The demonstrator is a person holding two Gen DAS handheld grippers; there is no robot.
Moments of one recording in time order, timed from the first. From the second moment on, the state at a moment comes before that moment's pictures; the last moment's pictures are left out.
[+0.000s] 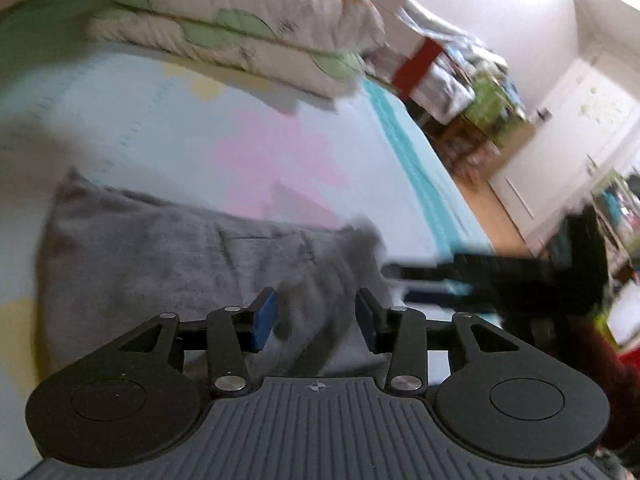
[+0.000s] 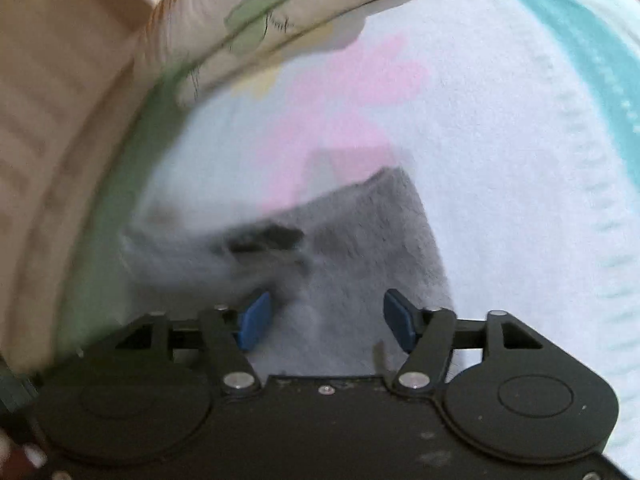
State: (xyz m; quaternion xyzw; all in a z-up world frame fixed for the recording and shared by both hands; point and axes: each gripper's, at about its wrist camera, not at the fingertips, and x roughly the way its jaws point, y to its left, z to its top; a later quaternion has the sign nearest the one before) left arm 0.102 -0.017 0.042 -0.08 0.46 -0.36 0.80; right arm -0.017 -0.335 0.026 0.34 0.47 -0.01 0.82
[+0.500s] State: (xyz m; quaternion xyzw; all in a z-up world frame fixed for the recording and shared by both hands) left arm 0.104 0.000 0.012 -0.09 0.51 -0.30 0.81; right arm 0.040 -0.310 -0.011 0.38 0.50 0.03 0.78
